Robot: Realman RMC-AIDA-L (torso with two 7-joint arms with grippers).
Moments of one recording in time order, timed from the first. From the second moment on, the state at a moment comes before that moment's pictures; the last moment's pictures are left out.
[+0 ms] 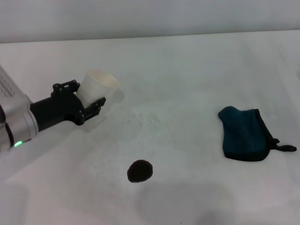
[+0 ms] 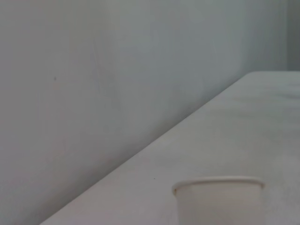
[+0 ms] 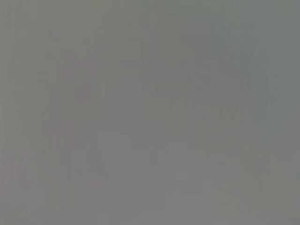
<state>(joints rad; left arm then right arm) -0.75 -2.08 2.84 -0.17 -0.46 1.12 -0.61 0.38 2.01 -0.29 -0.02 2.19 1.21 -2.90</state>
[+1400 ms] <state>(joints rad) -0.41 -2.08 2.80 0.13 -0.71 1.08 -0.19 0.36 2.01 -0.30 -0.07 2.19 1.20 -2.87</state>
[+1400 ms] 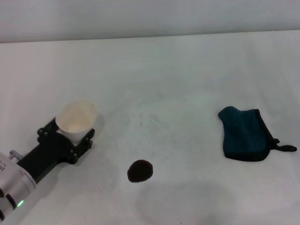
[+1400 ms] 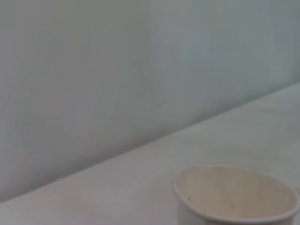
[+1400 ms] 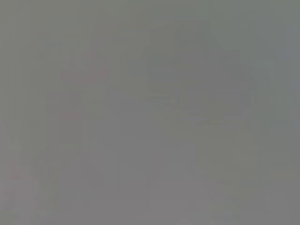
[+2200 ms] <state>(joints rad) -0.28 -2.08 2.77 0.20 -0.73 1.13 -0.07 0.35 2.01 -0.31 -0.09 2.18 1.20 -2.87</state>
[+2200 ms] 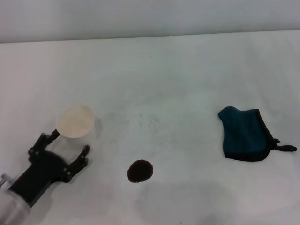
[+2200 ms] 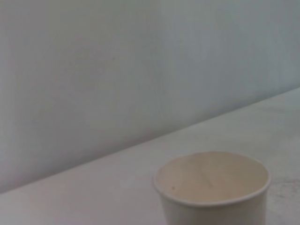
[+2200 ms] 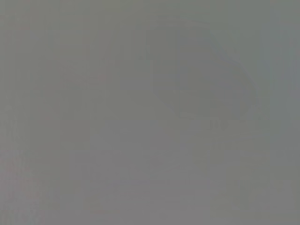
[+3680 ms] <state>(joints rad) -0.28 -2.08 2.77 0.20 -1.09 1.31 0.04 0.45 1.88 -0.72 -1.10 0.77 1.37 -0.74</state>
